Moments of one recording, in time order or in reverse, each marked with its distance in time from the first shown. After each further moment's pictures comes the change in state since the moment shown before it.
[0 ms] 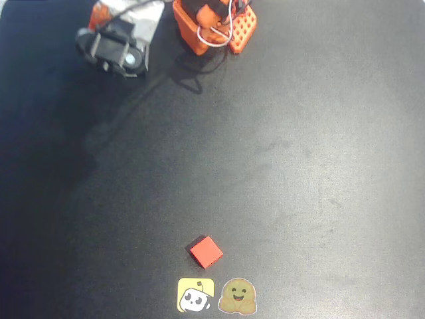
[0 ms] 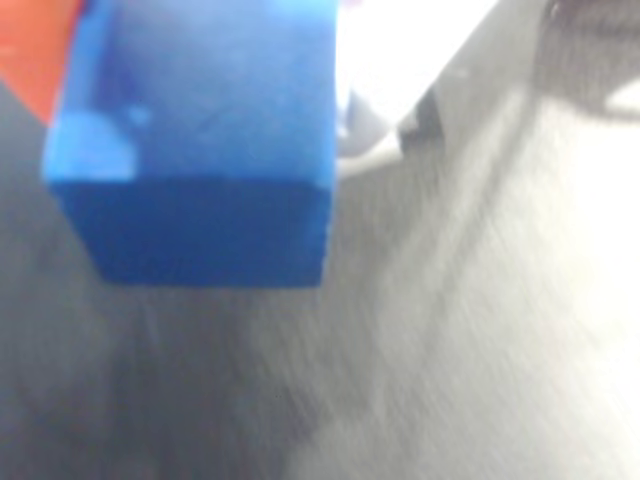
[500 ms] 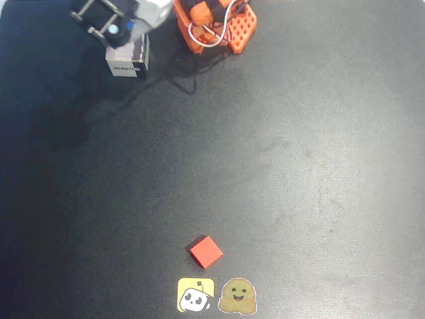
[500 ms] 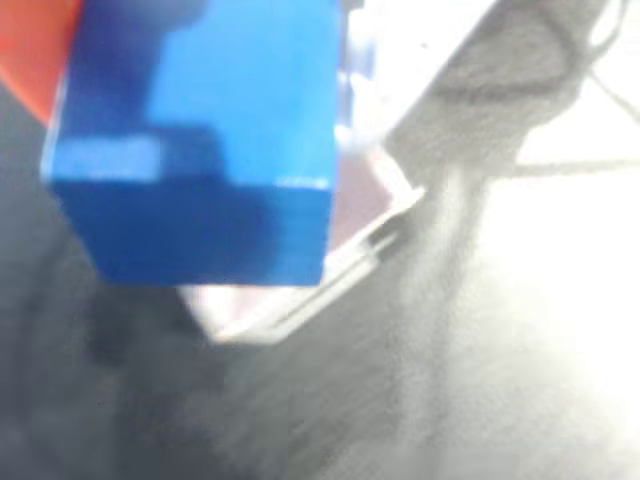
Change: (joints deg) arm 9.2 16.4 12.9 5.2 12.4
